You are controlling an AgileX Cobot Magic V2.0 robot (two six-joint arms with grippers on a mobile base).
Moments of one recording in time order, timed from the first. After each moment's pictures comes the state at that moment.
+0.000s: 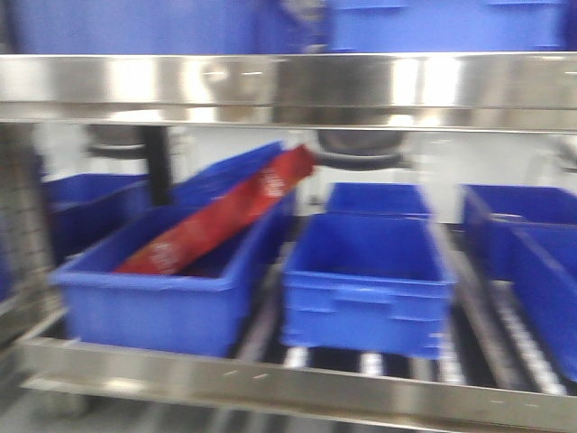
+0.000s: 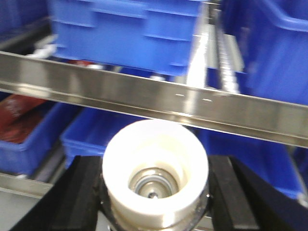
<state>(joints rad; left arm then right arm) -0.01 0.68 -1.05 -0.07 0.65 0.16 0.03 0.76 -1.01 0.10 0.69 -0.12</state>
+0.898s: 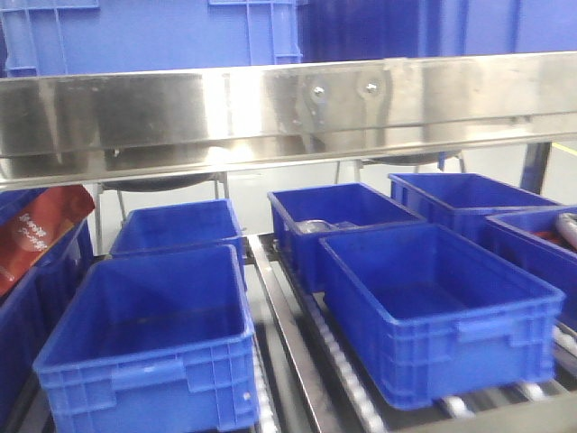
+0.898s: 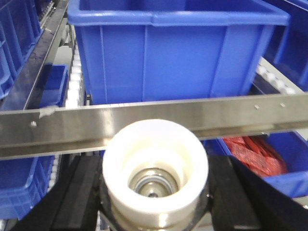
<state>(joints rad) -0.01 0.68 -1.05 -0.07 0.65 0.16 0.03 0.76 -1.01 0.10 0.69 -0.12</state>
